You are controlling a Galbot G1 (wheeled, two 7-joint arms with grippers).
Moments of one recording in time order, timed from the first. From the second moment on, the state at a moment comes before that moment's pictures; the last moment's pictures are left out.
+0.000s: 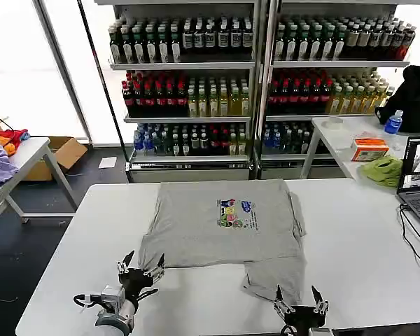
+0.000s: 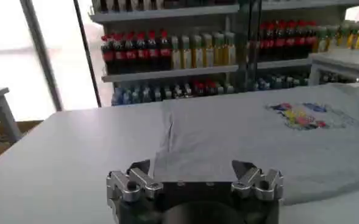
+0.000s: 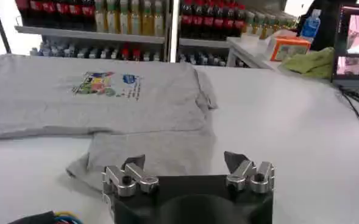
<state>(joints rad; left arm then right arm) 1.48 -1.36 -0.45 -2.06 -0.12 0.45 -0.07 -1.75 1.27 0.30 2.27 0.22 -0.45 0.52</state>
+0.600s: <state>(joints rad) 1.46 -1.38 -0.47 -2.00 -0.14 0.45 -0.07 -1.74 1.29 0.29 2.21 0.23 -0.42 0.52</state>
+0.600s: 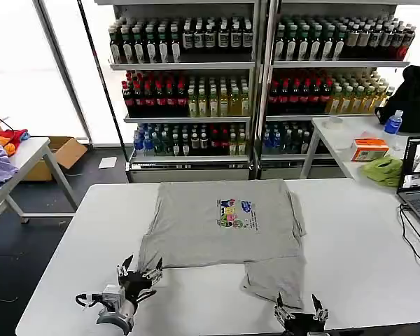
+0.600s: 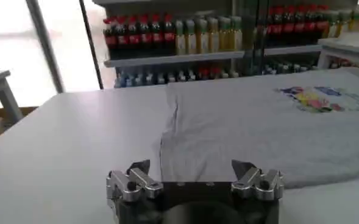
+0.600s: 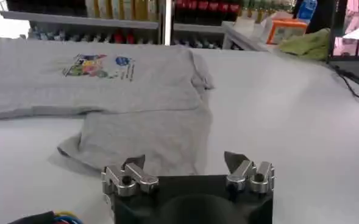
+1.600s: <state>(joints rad) 1.47 -1.38 -0.46 -1.93 -0.14 0.44 -0.07 -1.75 1.28 0.28 2.13 0.23 -0.32 0.47</state>
